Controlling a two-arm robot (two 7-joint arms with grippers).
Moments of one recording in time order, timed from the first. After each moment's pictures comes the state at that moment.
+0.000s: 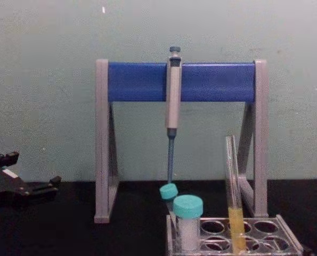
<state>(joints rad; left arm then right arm) -0.20 0.60 0.45 -1.41 -0.25 -0.12 0.03 -0.06 0.31 -0.20 -1.45 0.19 -0.10 0.14</state>
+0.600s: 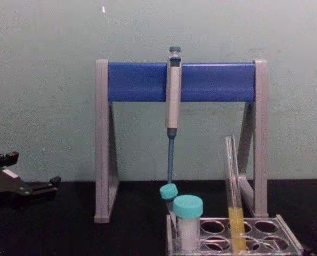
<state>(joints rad) -0.20 0.60 0.45 -1.41 -0.25 -0.12 0.03 -0.06 0.31 -0.20 -1.45 0.19 -0.10 0.14</state>
